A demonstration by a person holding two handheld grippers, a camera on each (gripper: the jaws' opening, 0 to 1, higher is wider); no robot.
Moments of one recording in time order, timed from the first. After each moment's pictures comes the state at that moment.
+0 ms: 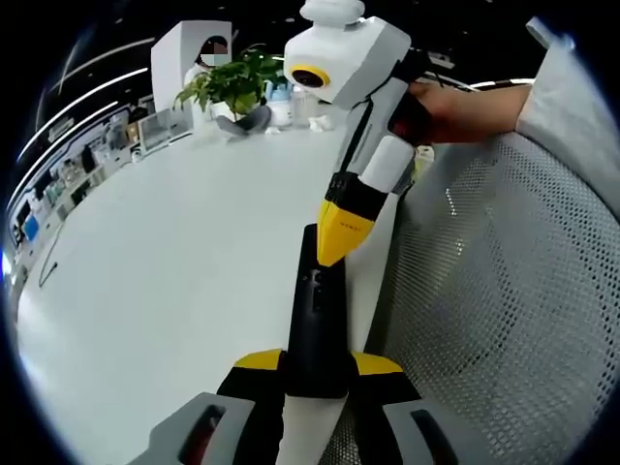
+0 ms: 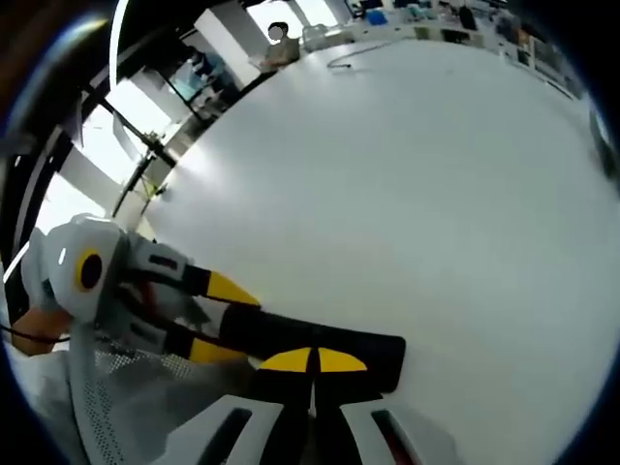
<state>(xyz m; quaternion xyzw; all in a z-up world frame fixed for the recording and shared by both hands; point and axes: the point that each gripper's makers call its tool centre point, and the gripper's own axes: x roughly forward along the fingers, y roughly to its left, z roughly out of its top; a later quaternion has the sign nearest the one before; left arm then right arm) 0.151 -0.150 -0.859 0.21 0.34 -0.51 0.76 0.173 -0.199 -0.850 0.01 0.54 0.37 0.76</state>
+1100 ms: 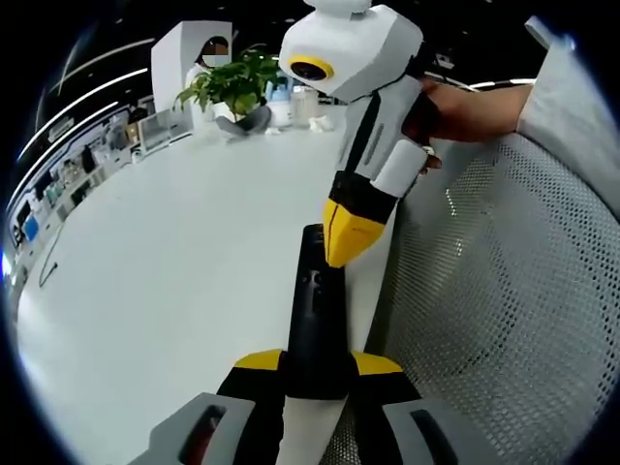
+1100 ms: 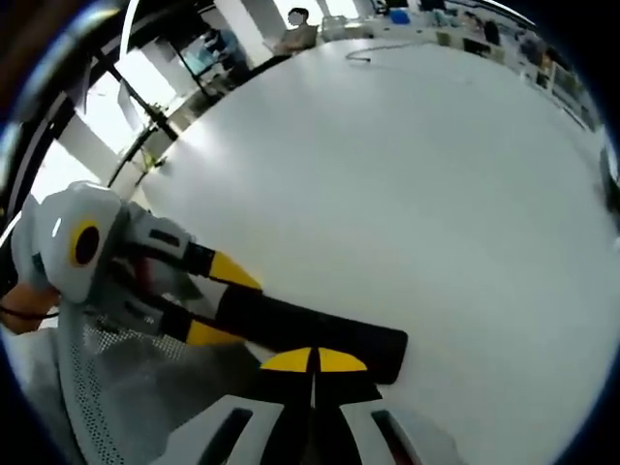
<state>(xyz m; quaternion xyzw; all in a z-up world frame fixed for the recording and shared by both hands) 0.150 -0.150 -0.859 0.21 0.34 -0.51 0.76 0.166 -0.202 -0.850 -0.05 0.56 0.37 0.74</state>
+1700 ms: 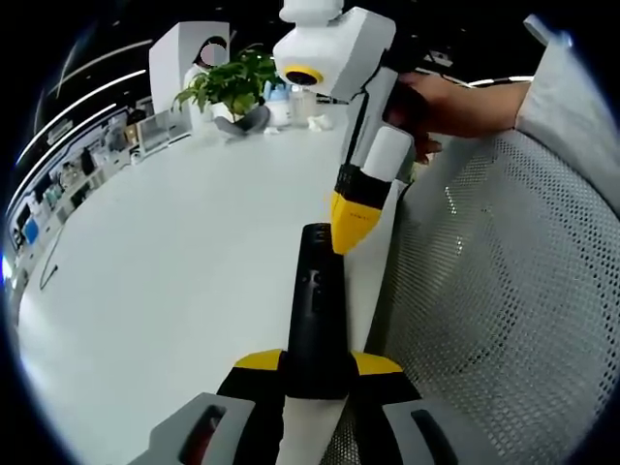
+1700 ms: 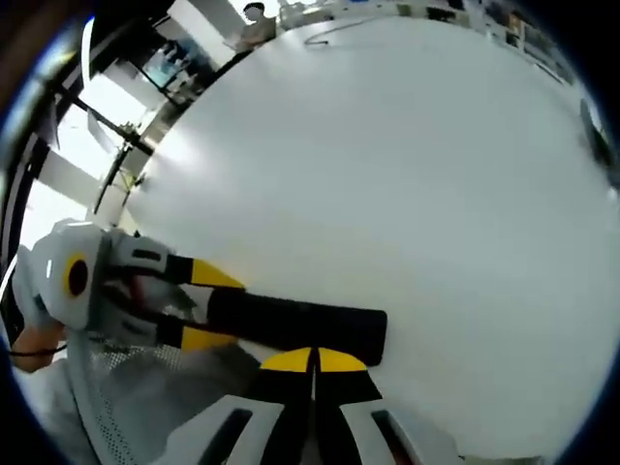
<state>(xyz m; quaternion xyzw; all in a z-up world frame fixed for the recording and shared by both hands) 0.151 -0.151 -0.859 0.22 0.34 -0.51 0.76 0.164 -0.213 -0.851 -0.01 0.60 0.32 0.73</state>
